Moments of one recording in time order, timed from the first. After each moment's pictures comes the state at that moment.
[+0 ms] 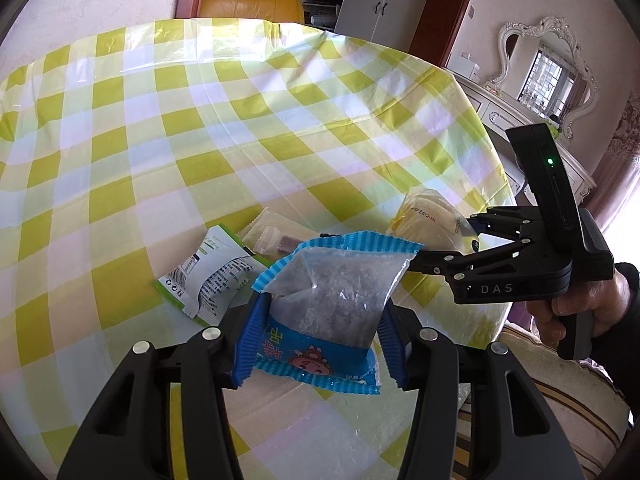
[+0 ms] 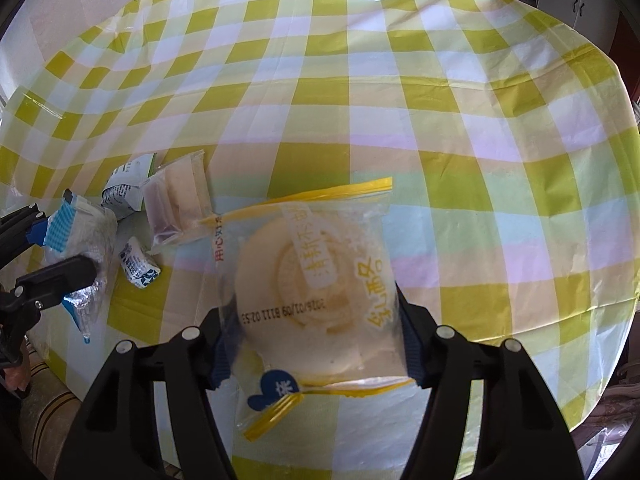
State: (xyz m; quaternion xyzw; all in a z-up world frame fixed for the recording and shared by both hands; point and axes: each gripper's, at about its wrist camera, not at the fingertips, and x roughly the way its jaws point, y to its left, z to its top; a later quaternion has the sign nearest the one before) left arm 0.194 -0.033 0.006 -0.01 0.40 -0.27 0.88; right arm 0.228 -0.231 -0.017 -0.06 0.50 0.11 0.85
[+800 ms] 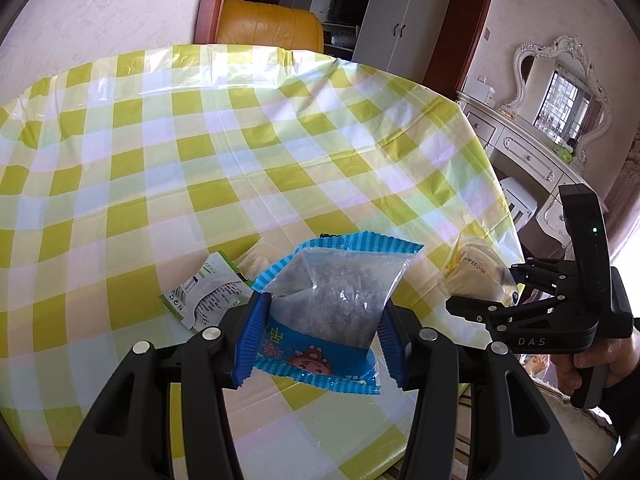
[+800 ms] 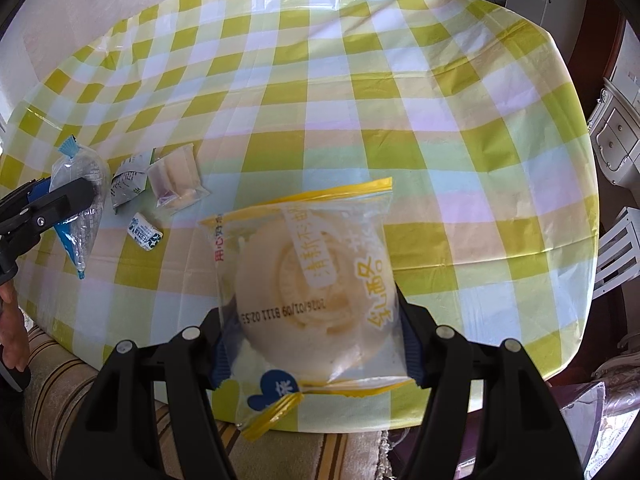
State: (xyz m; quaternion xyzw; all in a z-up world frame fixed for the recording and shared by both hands) left arm 0.177 -0.051 0.034 -0.03 0.37 -0.24 0.90; right arm 0.178 -0.269 0.005 -0.04 0.49 0.08 0.87
